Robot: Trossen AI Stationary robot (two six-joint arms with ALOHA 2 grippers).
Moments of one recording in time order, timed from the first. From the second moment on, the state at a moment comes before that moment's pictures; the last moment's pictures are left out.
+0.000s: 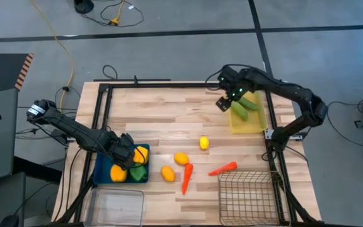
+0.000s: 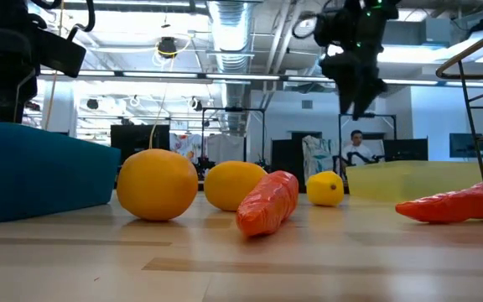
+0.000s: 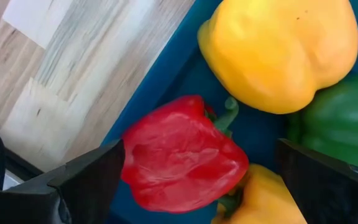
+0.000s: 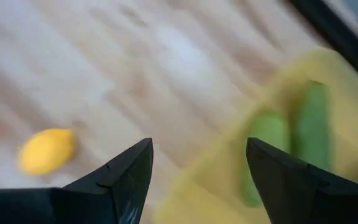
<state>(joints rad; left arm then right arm) -0.40 1.18 0.78 -1.10 -0.14 -1.06 -0.56 1.49 1.35 -1.14 0.03 0.23</state>
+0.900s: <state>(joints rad) -0.40 1.18 0.78 -1.08 -0.14 -1.06 -0.10 1.49 1.18 -0.77 0.00 0.37</state>
